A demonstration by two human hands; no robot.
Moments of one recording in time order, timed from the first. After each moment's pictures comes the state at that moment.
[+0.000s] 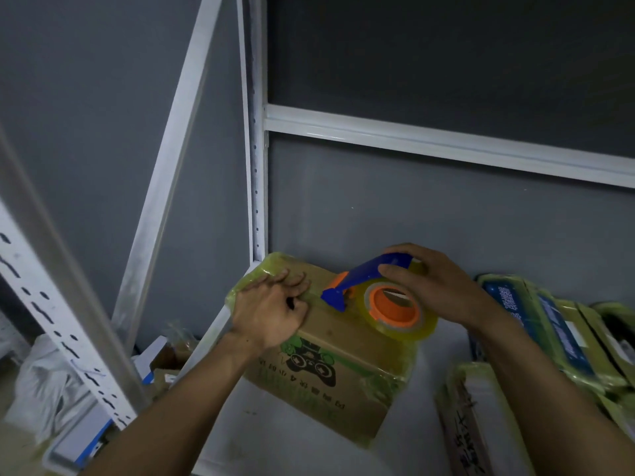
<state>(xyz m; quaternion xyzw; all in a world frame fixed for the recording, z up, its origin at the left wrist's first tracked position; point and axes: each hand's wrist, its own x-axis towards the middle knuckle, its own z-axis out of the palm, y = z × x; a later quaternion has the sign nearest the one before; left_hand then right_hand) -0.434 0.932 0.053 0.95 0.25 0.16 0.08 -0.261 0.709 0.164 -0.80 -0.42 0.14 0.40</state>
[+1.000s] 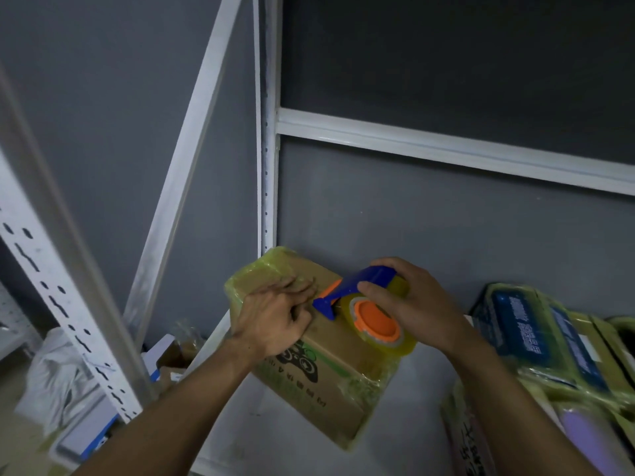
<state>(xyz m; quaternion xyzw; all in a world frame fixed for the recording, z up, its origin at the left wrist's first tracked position) -0.439 0.939 0.039 0.96 0.20 0.19 0.09 -0.294 0.726 0.146 -0.79 -0.42 0.11 0.42</state>
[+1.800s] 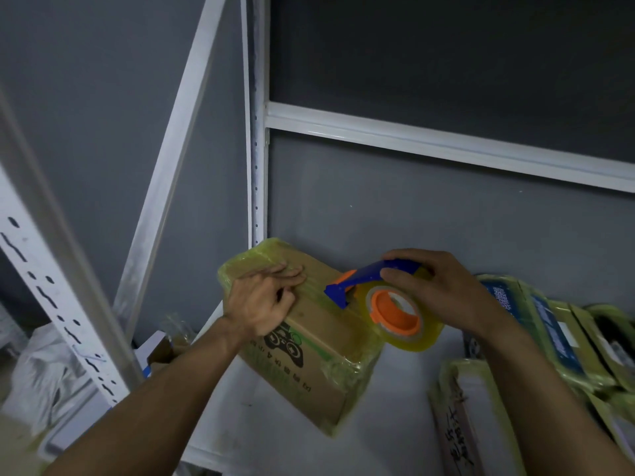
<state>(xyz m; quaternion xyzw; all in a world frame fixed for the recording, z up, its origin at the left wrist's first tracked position) -0.436 0.947 0.049 0.95 0.19 0.22 0.11 -0.271 0.691 0.168 -0.80 -0.42 0.12 0.41</state>
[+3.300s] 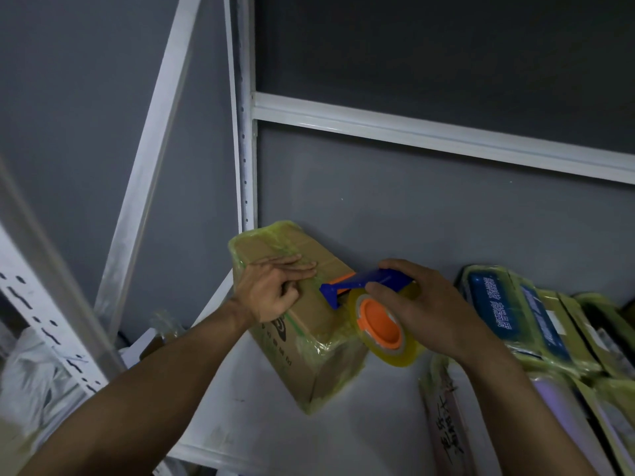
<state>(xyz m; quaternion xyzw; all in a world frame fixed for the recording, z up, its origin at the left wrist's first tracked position) -0.410 0.949 0.052 0.97 0.08 0.20 0.14 -0.303 0.674 0.152 -0.83 -0.38 0.12 0.40</state>
